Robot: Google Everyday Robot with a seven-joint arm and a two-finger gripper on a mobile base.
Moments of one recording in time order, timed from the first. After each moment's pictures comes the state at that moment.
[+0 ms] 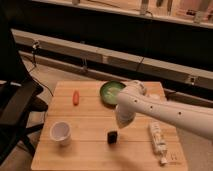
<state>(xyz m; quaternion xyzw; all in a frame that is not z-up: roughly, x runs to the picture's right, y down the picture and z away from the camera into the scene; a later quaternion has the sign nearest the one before) 0.083 0.188 0.749 -0.31 -0.12 -0.18 0.93</state>
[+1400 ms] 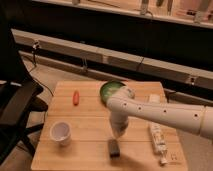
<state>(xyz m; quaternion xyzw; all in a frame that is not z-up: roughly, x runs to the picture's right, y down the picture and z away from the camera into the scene) 0.072 0.250 0.753 -0.40 -0.10 -0.20 0.89</state>
